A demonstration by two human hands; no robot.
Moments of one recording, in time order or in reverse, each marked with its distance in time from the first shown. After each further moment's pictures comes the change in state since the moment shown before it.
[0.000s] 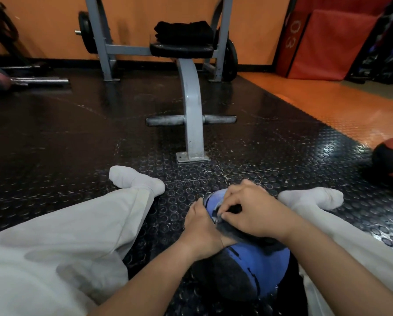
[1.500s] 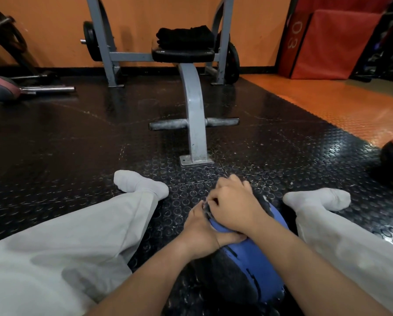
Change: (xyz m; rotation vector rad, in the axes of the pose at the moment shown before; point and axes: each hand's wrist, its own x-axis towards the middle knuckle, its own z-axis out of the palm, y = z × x) left_hand 0.011 -0.013 -0.002 -0.176 -0.049 -0.060; right_hand 0.032 -0.018 0.025 -0.250 0.151 0.044
